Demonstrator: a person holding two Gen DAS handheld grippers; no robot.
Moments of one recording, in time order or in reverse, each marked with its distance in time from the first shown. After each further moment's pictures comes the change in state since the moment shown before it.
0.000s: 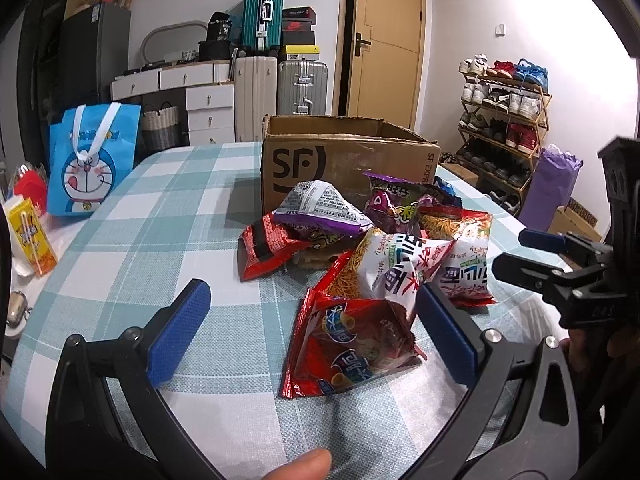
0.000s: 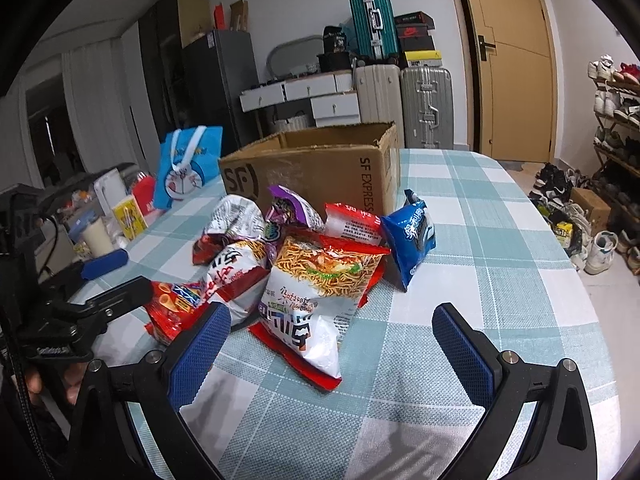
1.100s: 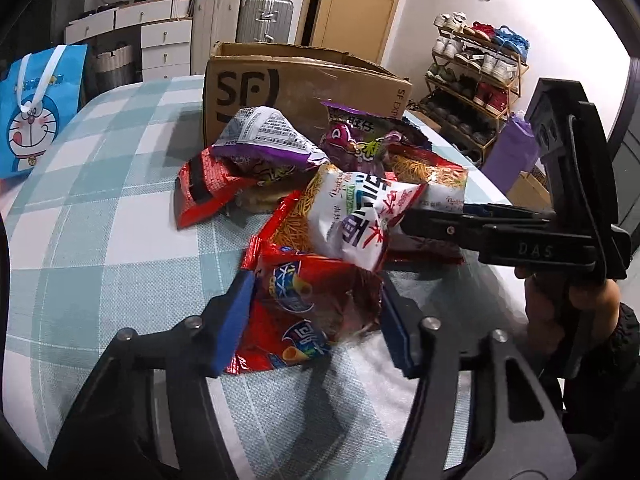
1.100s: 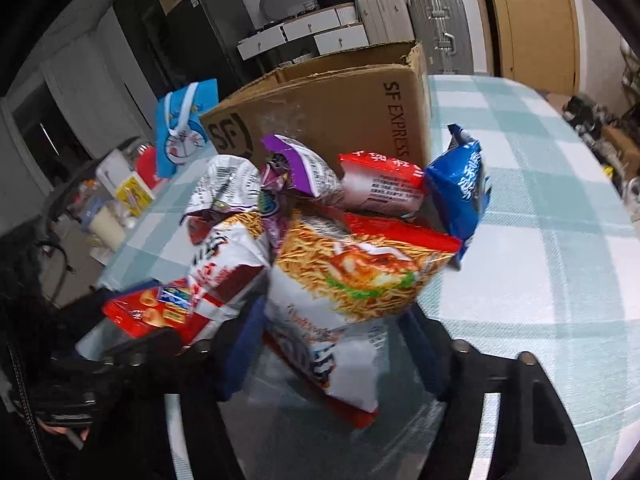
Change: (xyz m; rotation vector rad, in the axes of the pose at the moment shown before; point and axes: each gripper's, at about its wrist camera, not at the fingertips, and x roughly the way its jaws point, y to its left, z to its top) left arm 0.040 -0.008 -0.001 -0.033 0.261 -0.195; right arm 0.071 -0.008 0.020 0.110 0.257 0.124
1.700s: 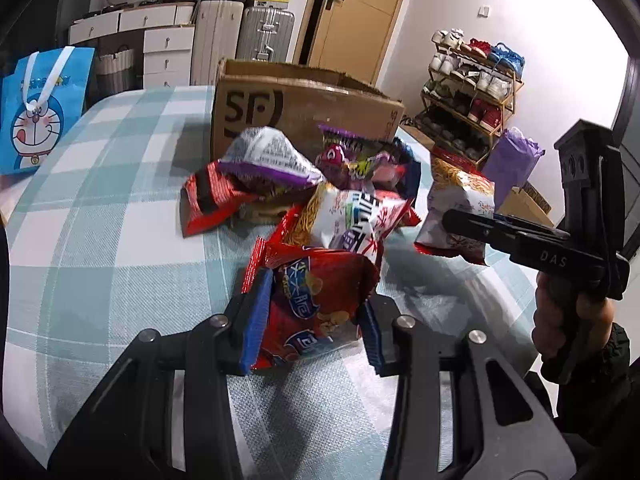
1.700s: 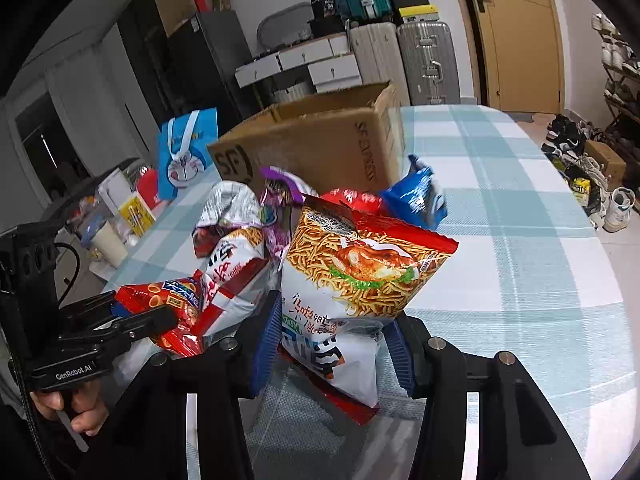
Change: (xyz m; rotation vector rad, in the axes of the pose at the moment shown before) left arm -0.026 0.003 -0.002 -0.034 -0.057 -0.034; right arm -0.051 -0.009 -0.017 -0.006 -0.132 -0.033
